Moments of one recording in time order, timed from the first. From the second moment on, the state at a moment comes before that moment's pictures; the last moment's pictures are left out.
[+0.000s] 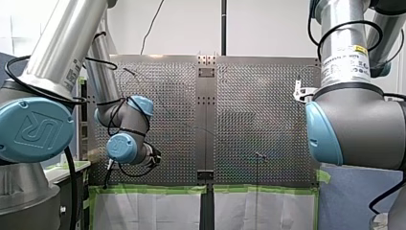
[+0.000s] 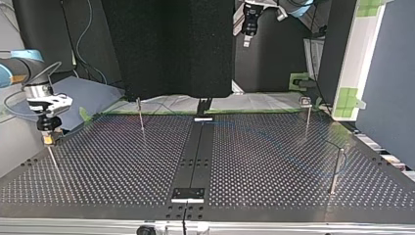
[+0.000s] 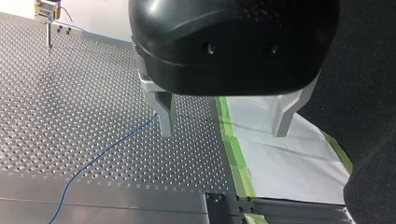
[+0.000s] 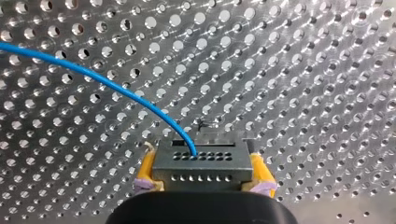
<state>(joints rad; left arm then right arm) -0.61 -1.92 -2.50 -2.21 -2.02 -1.64 1.49 -1.05 1.45 -0.42 1.07 1.68</state>
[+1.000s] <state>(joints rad) -0.61 -1.92 -2.50 -2.21 -2.02 -1.64 1.50 -1.05 1.43 -0.41 1.05 1.68</state>
